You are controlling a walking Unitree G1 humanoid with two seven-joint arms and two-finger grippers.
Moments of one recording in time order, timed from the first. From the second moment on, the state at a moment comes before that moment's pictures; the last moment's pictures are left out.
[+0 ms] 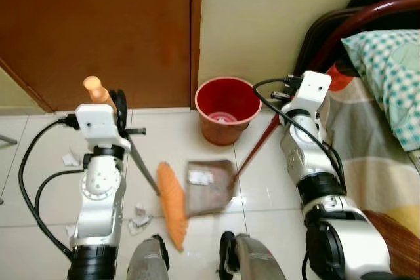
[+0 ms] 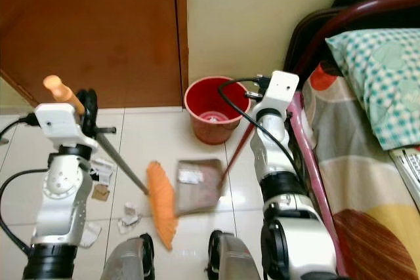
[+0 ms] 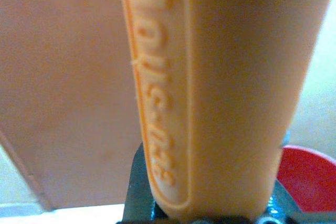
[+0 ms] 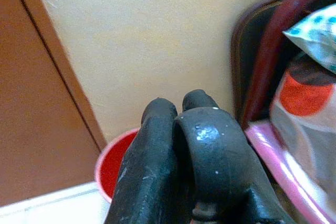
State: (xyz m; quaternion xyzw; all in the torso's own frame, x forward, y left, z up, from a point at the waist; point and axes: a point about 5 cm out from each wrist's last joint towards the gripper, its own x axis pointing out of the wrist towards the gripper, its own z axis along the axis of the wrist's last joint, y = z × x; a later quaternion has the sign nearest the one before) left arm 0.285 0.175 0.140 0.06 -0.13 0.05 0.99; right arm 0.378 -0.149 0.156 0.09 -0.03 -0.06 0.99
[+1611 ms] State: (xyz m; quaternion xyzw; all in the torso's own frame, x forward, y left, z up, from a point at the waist) left arm 0.288 0.159 0.127 0.08 -0.12 0.05 0.99; right arm 0.386 -0.219 0.360 0.04 -0.35 -0.01 0.94
